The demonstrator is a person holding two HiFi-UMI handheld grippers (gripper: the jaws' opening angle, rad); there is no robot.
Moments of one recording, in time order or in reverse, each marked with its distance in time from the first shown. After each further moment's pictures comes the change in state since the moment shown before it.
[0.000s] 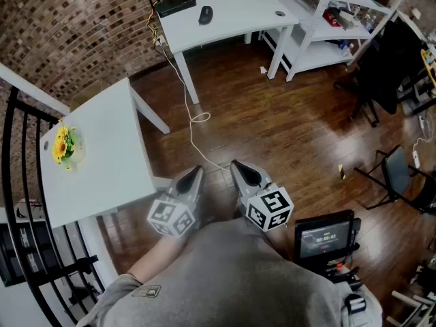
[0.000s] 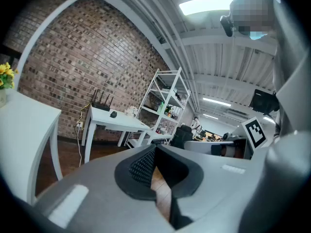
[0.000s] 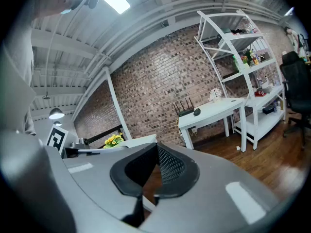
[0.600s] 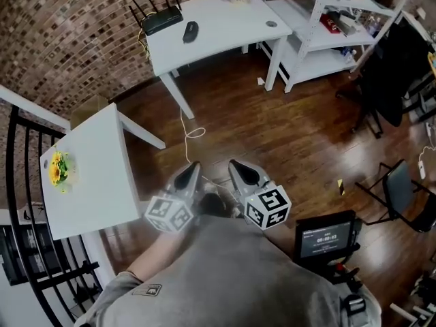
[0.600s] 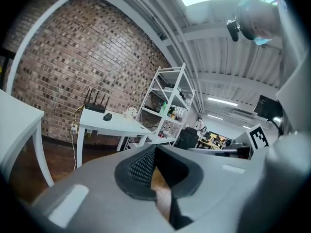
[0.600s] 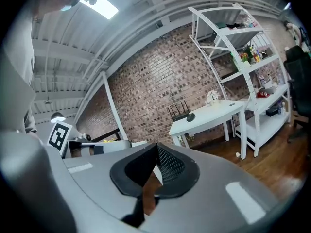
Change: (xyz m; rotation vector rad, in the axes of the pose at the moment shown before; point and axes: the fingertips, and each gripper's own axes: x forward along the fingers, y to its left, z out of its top) left arm 0.137 -0.027 0.030 -0.011 -0.018 0.049; right arm 0.014 -0.124 0.059 0.006 0.008 0.042
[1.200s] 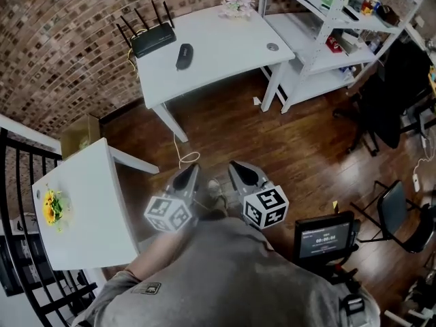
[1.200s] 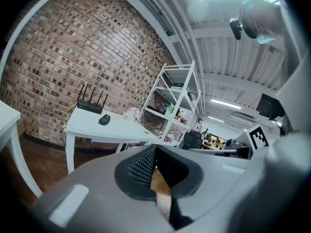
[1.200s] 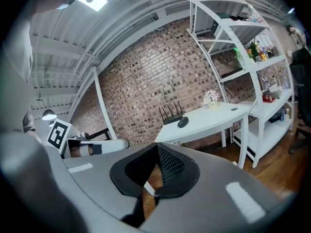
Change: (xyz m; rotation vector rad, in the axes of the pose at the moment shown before) left arm 0.142 0.084 0.044 -0.025 0.006 -0.022; right arm 0.123 -0.101 0.058 -0.019 0.025 -0.047
